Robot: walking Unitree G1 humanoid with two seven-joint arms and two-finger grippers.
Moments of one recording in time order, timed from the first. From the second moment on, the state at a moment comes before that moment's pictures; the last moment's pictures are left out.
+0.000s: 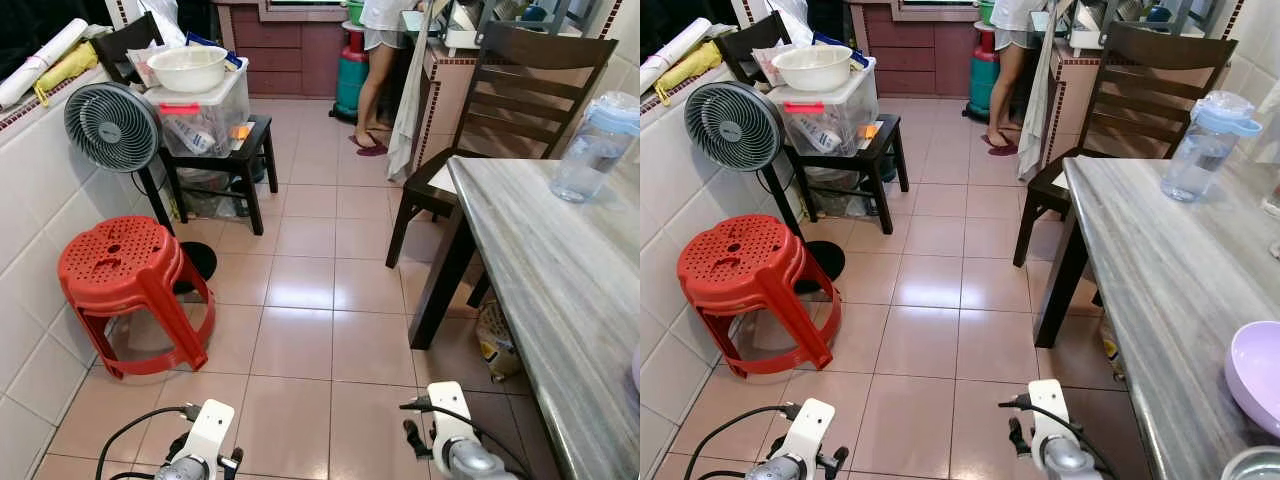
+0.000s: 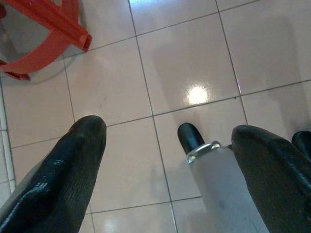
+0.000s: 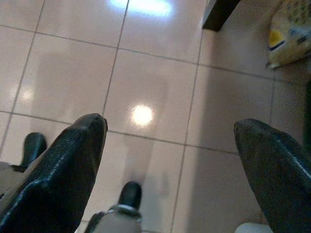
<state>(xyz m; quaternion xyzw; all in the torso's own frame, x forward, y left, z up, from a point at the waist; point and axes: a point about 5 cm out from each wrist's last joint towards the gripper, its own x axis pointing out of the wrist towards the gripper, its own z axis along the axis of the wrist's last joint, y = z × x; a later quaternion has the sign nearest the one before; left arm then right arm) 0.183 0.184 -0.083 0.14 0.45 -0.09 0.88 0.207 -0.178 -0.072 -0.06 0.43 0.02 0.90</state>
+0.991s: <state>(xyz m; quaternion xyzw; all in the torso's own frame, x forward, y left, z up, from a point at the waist) 0.186 0.177 -0.082 0.15 0.44 -0.11 0.88 0.178 -0.196 -0.085 -0.08 0.47 0.04 0.88</state>
